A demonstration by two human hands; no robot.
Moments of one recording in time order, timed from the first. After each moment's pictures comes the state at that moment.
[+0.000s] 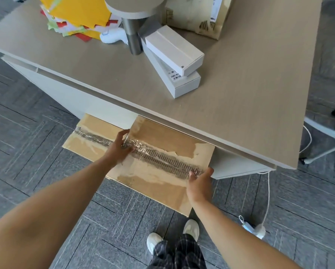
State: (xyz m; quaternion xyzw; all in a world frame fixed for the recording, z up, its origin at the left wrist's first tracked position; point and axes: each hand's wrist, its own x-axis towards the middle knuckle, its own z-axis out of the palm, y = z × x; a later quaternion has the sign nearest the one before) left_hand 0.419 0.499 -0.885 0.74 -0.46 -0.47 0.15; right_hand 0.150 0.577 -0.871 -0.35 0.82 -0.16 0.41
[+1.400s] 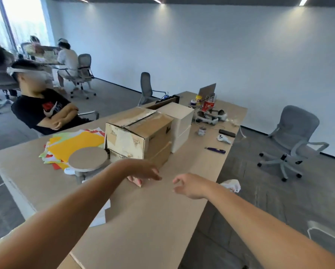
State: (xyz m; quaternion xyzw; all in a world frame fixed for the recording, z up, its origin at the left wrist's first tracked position) left_hand 0.040 0.284 -0.442 0.66 -0.69 -0.31 -0.04; right_hand -0.164 0.272 -0.453 -0.81 0.51 0.06 0.28
